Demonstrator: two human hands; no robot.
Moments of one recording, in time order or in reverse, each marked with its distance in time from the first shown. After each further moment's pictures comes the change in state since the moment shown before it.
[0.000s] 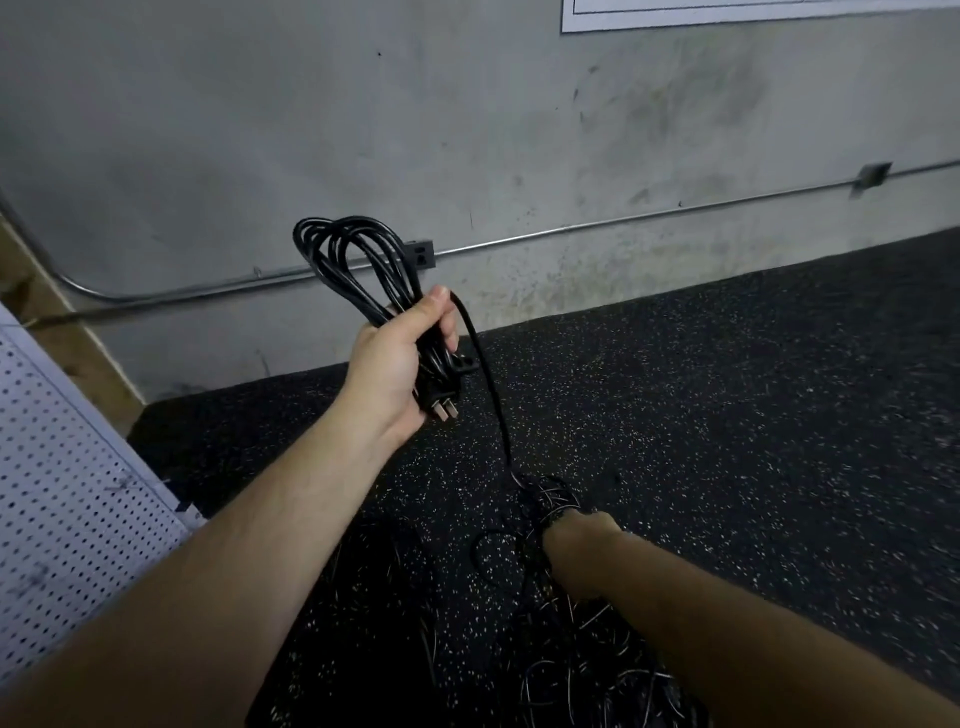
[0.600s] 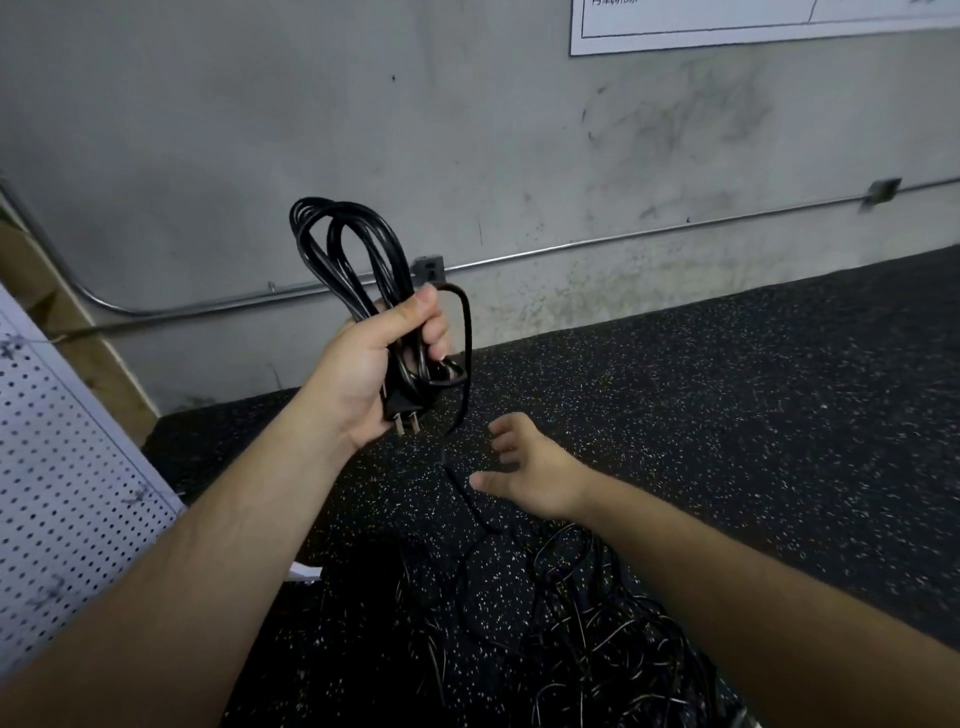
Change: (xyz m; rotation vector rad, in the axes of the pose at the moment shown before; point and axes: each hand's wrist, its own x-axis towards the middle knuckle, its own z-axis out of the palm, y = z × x) left_hand -0.005 0.032 -0.021 0.004 -0.268 -0.018; right_hand 0.001 -0.001 -0.076 1.221 0.421 -0.246
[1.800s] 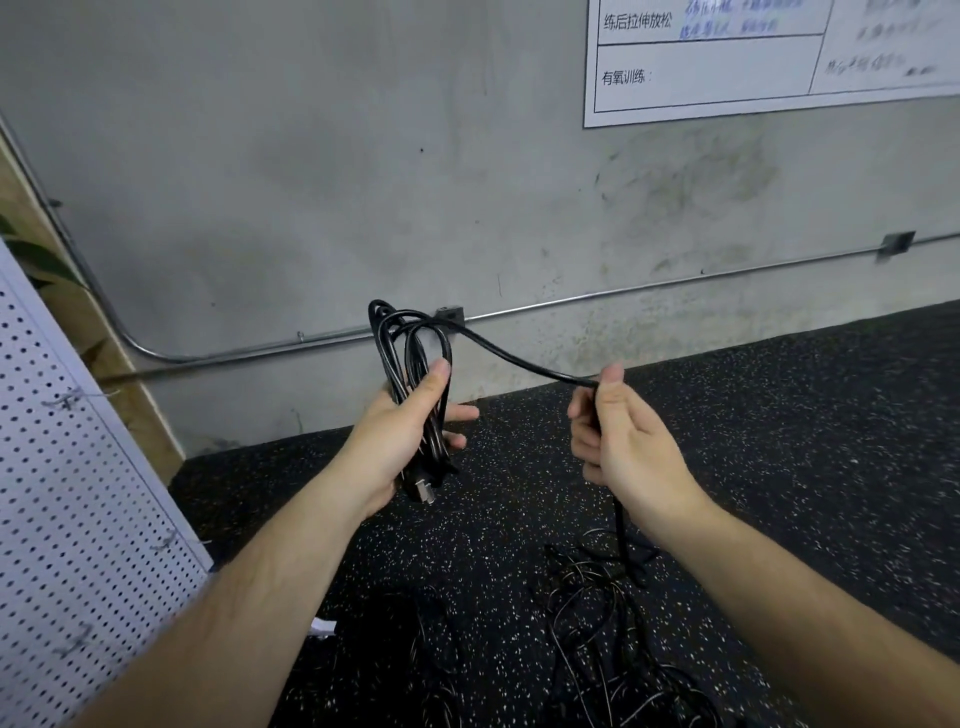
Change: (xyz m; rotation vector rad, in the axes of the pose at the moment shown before) left_hand -0.010 0.008 -0.002 0.415 0.298 -0.151; right_hand -0.045 -0.066 -0.052 0.558 0.434 -0.344
